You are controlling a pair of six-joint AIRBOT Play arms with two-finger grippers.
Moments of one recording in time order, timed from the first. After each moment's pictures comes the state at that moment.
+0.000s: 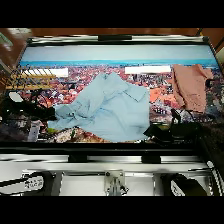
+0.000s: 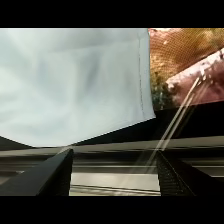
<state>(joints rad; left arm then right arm) 0.20 -1.38 0.99 1.19 -1.16 -1.31 0.03 -0.89 0.50 2.11 -1.05 -1.36</state>
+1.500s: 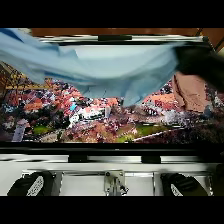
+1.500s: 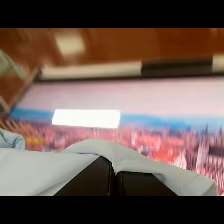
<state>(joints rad) 0.20 -0.72 1.60 0.90 -0.83 -1.24 0.27 -0.72 1.32 1.79 -0.71 -1.47</state>
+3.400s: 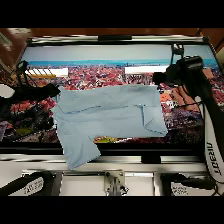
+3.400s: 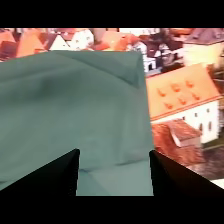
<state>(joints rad) 0.11 -1.20 1.08 1.07 -0.88 -1.37 0.15 -1.46 1.51 1.36 -1.12 -1.27</state>
